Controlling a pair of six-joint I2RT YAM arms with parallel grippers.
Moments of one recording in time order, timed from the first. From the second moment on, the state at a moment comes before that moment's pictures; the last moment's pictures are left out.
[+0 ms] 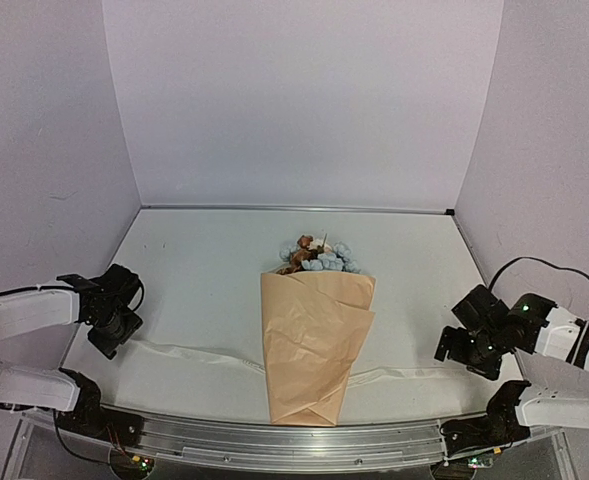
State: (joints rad) left arm -0.41 1.09 0.52 -0.74 -0.36 -1.40; right arm 0.63 0.87 0.54 -0.97 0.24 1.03
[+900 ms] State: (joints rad) left arm -0.16 1.31 0.53 -0.43 -0.24 -1.01; right arm 0.47 1.06 0.50 -0.97 0.18 1.22
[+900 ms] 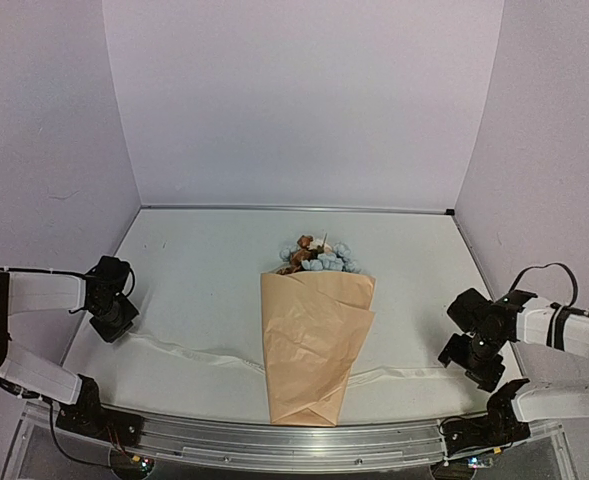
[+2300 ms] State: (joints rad) left arm -0.16 1.27 0.58 -0.36 -0.18 -0.88; right arm 0.48 1.40 0.61 -0.74 0.22 1.48
